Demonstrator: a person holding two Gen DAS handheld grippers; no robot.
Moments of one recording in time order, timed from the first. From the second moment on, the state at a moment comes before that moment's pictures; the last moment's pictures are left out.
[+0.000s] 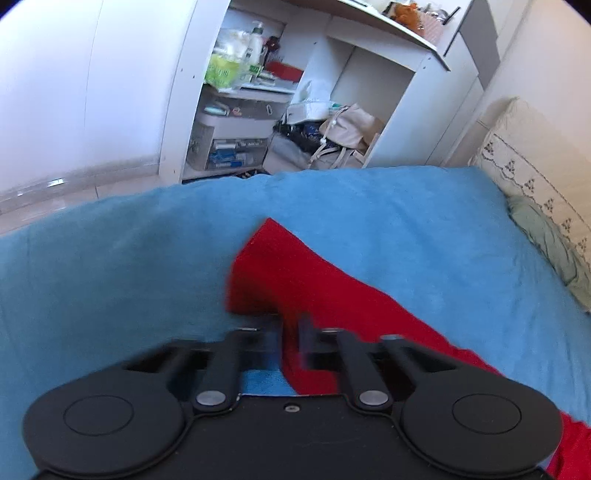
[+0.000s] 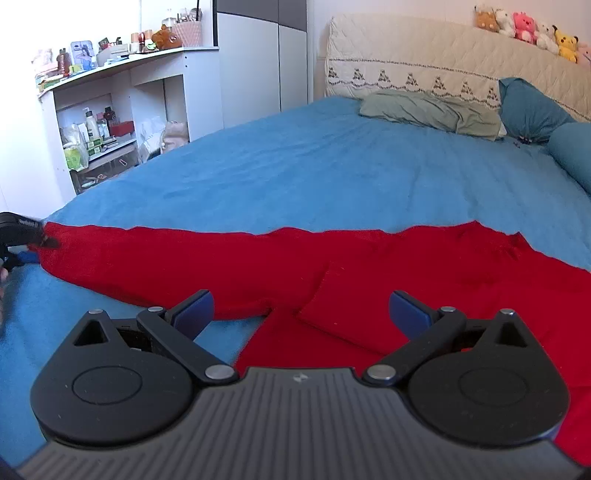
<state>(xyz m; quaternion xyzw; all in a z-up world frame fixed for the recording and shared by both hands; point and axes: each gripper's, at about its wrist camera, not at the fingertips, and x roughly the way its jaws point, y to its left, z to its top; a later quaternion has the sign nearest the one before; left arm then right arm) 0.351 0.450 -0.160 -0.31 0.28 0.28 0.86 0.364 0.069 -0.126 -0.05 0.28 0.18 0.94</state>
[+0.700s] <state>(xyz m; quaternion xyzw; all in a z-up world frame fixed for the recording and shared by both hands) 0.434 0.053 -0.034 -0.10 0.25 -0.09 0.96 0.349 -0.138 -0.051 0.02 0.24 0.03 0.97</state>
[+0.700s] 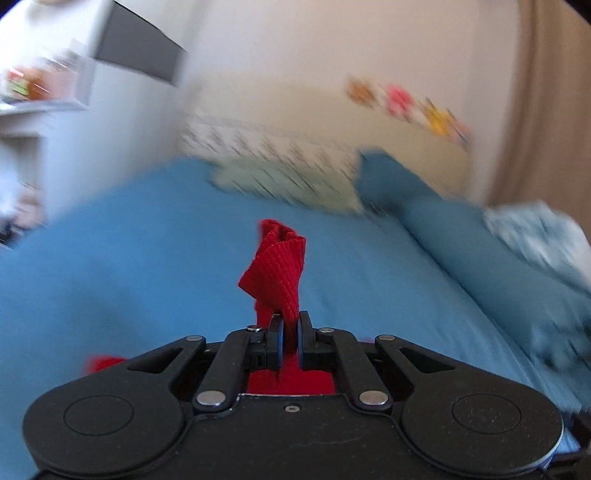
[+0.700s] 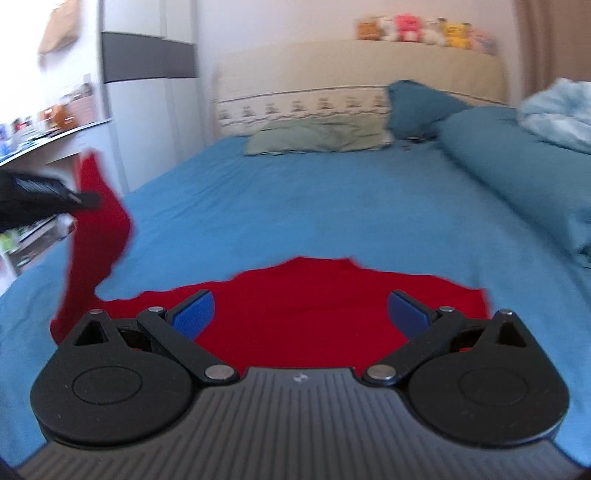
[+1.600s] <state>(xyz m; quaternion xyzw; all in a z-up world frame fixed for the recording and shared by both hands) 0.390 0.108 -0.110 0.04 0.27 0.05 0.96 0.385 -0.185 -0.133 0.13 0.32 0.05 0.94</state>
